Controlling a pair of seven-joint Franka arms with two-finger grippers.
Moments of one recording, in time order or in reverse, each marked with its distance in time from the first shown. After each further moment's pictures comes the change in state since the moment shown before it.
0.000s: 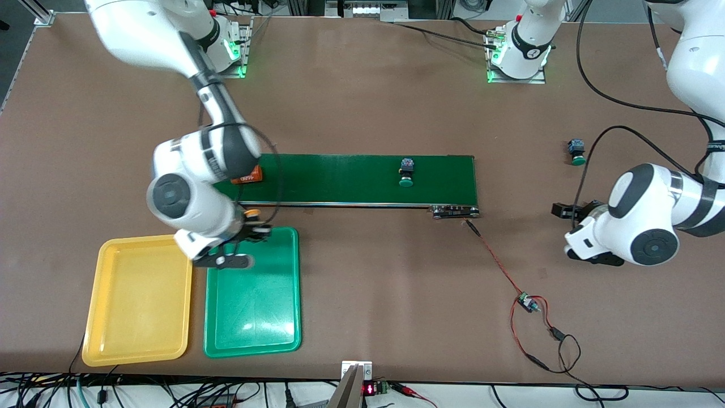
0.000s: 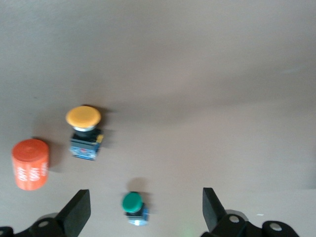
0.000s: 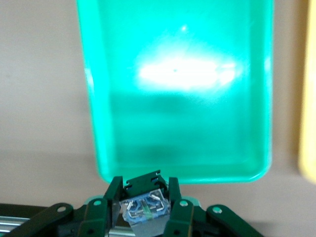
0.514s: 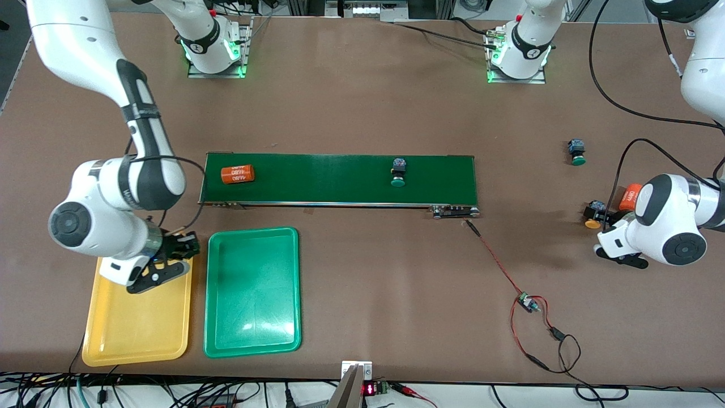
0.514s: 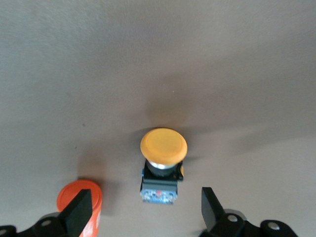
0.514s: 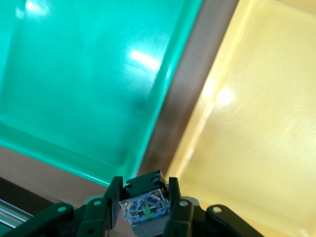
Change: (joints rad) left arm 0.051 0.024 0.171 -0.075 0.049 0.210 0.244; right arm -0.206 0.035 0.000 -0.002 -0.043 -0.004 -0.609
